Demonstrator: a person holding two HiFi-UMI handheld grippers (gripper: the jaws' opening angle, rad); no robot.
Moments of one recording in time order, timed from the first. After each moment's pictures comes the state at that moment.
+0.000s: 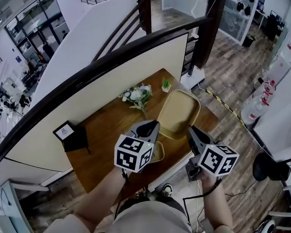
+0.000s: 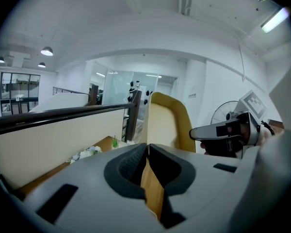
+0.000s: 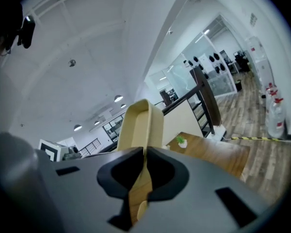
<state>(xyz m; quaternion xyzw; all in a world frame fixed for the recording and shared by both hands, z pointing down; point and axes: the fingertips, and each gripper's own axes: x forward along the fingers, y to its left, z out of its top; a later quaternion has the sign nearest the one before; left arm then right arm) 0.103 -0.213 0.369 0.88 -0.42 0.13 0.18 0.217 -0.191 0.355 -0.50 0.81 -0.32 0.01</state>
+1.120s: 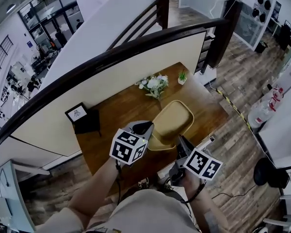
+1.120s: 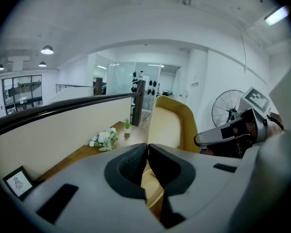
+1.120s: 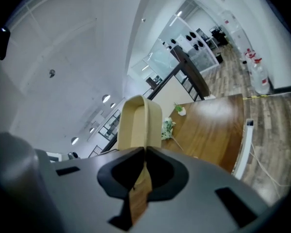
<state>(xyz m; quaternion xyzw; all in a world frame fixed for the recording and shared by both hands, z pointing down) 0.010 -0.147 0.414 0.86 -0.43 0.20 0.19 0.123 -0.111 0.419 -0.50 0.74 -0.46 0.03</state>
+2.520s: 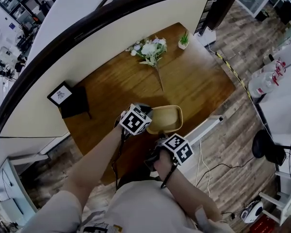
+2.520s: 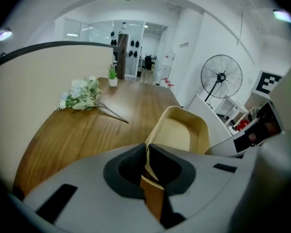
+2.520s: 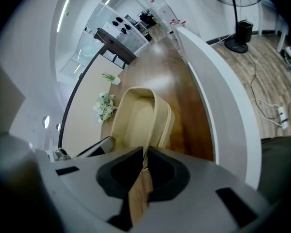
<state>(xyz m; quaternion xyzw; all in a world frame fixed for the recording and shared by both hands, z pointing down) 0.009 -0.184 0.649 0.85 -0.27 0.39 0.23 0.072 -0.084 0.656 -0.60 0.43 -0.67 0.03</state>
